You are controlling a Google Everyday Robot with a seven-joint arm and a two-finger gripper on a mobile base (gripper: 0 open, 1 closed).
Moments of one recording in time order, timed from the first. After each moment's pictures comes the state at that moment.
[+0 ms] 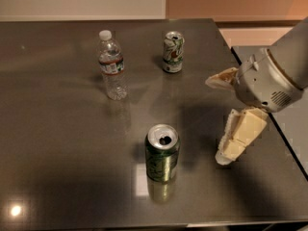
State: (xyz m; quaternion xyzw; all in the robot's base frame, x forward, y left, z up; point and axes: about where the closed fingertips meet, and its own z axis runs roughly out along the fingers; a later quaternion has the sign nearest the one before) arm 0.408 -0.117 0.919 -0.66 0.70 0.16 0.23
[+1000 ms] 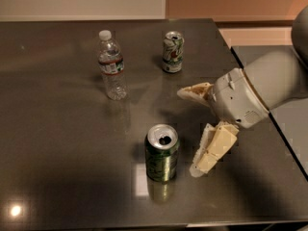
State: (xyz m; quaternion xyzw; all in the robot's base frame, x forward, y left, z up) arm 0.397 -0.063 0.897 -0.68 0.63 0.25 0.28
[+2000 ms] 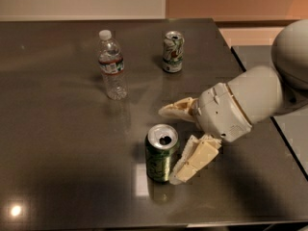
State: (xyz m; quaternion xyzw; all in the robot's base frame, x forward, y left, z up) arm 0.376 -0.029 0.884 -0.68 0.60 0.30 0.29
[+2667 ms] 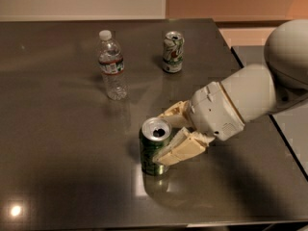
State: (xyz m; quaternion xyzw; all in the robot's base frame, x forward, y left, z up) arm 0.374 -0.015 0.889 -0.67 0.60 0.32 0.29
